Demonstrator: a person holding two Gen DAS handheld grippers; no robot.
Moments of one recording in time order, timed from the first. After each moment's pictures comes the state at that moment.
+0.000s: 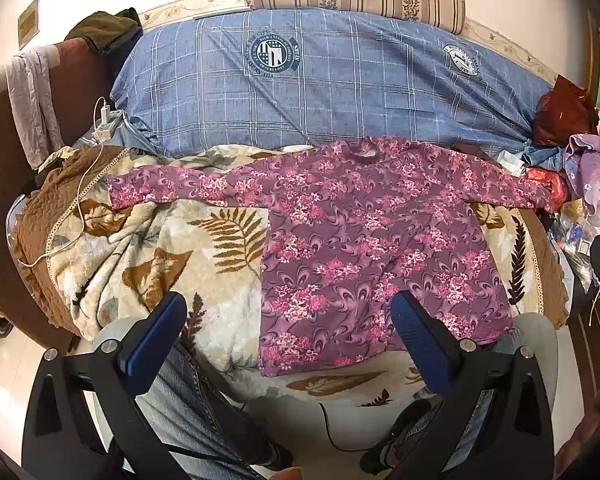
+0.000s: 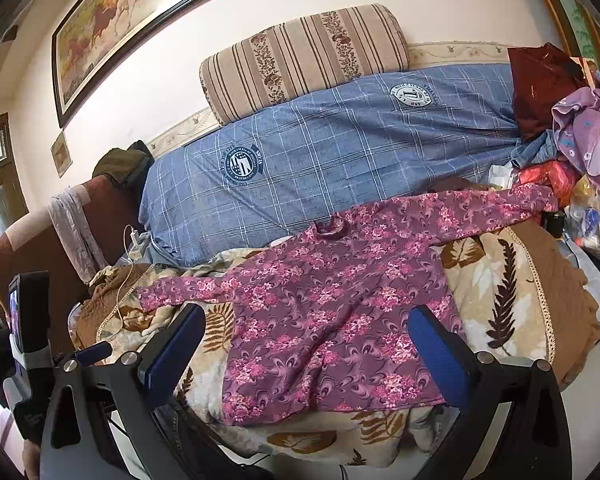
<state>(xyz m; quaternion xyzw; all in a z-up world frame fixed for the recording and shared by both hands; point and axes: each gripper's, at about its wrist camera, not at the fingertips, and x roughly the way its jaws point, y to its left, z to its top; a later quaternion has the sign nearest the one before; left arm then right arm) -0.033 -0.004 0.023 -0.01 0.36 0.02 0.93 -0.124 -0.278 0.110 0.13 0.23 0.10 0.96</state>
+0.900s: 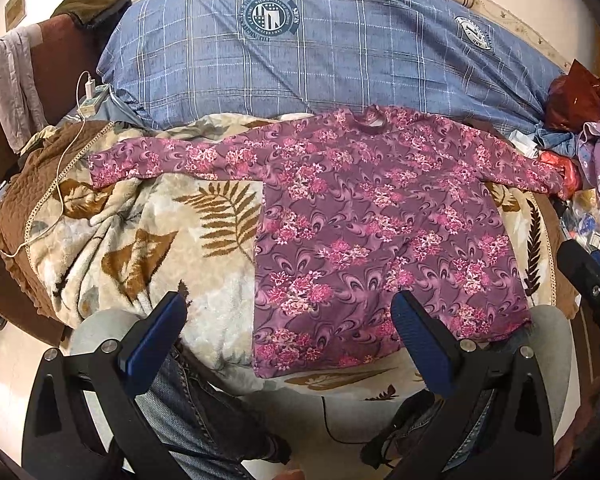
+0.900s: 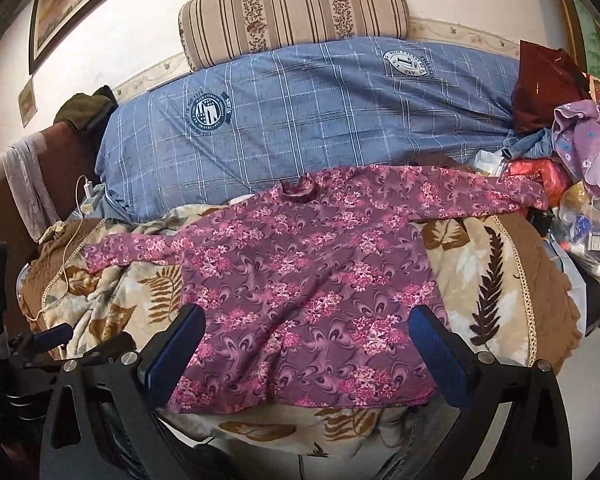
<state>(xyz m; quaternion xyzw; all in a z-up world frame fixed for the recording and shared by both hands) 0.007 -0.005 -0.014 -0.01 0.41 0.02 0.91 -0.070 -0.255 0.072 0.06 0.31 0.04 0.95</state>
